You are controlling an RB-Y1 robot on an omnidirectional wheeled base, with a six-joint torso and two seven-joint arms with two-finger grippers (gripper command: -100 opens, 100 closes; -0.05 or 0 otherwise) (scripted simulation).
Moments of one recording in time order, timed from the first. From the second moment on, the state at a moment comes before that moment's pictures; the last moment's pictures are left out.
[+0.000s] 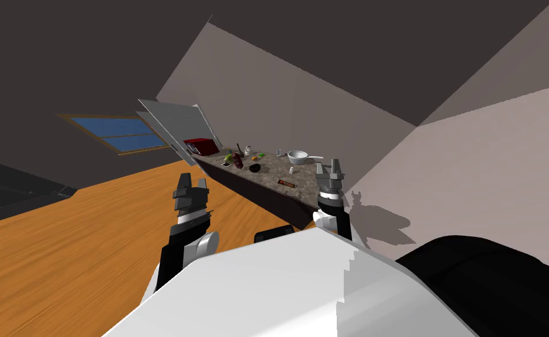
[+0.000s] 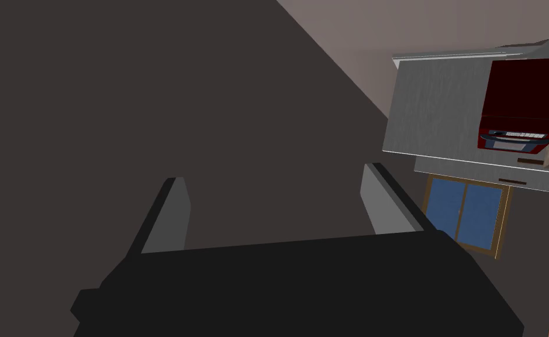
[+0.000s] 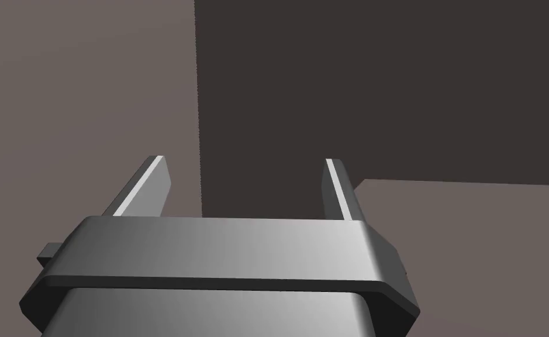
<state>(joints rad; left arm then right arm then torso) 0.51 0.02 0.06 -2.34 0.04 -0.36 -0.16 0.55 -0.02 -0.04 -2.28 -0.12 -0.65 -0.04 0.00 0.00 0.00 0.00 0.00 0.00</state>
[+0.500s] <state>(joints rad) 0.51 0.02 0.06 -2.34 0.04 -0.36 -0.16 0.63 -0.11 -0.06 -2.21 -0.08 -0.64 -0.04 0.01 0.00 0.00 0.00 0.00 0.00</state>
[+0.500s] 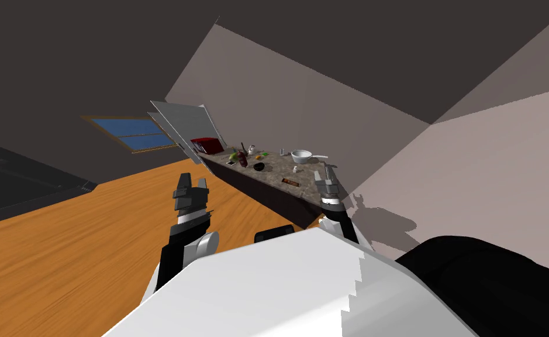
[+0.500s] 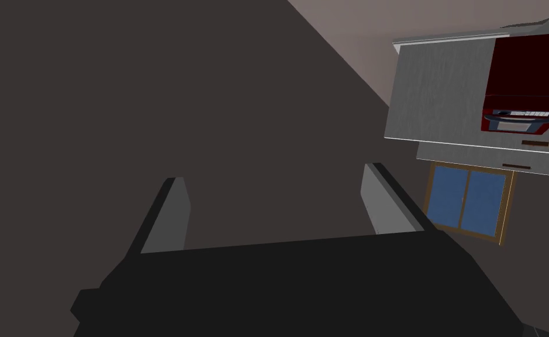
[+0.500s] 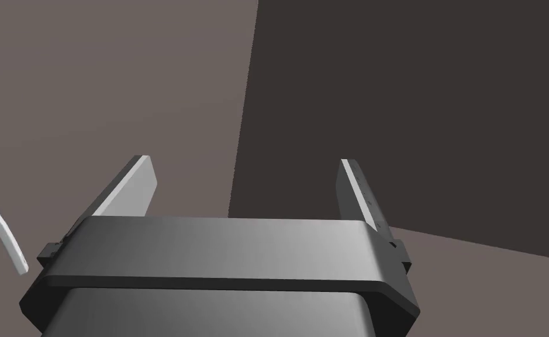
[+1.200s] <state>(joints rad) 0.51 0.02 0.06 -2.34 0.04 -0.36 -0.16 0.80 -0.22 -0.11 -2.11 -0.01 -0.62 -0.04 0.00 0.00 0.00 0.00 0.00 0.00</state>
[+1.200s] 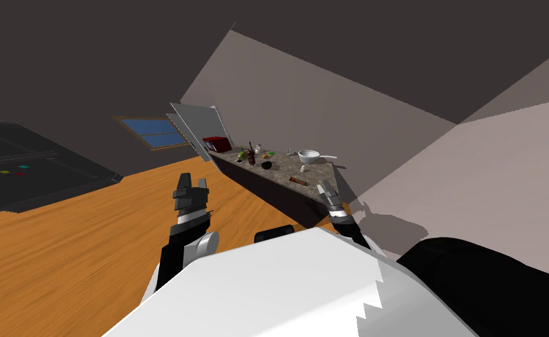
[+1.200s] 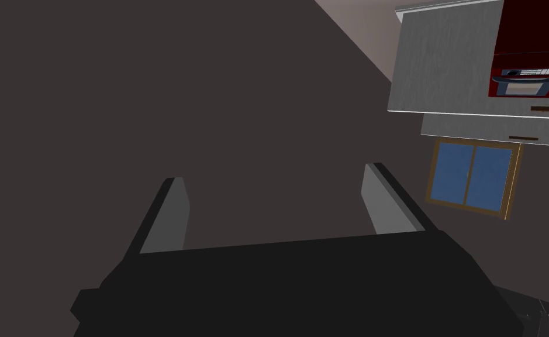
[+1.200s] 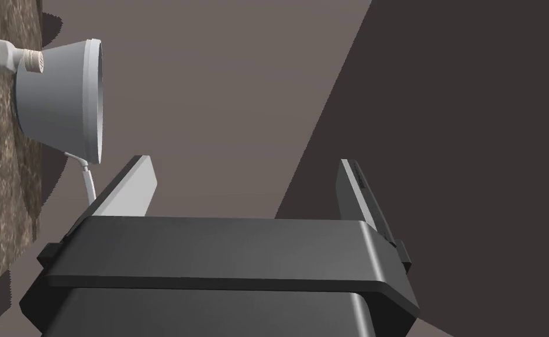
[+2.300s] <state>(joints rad) 0.51 0.02 0.06 -2.34 0.04 -0.36 -0.16 1.12 -0.42 -0.18 -1.91 0.12 -0.60 -0.02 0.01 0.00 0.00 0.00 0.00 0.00</state>
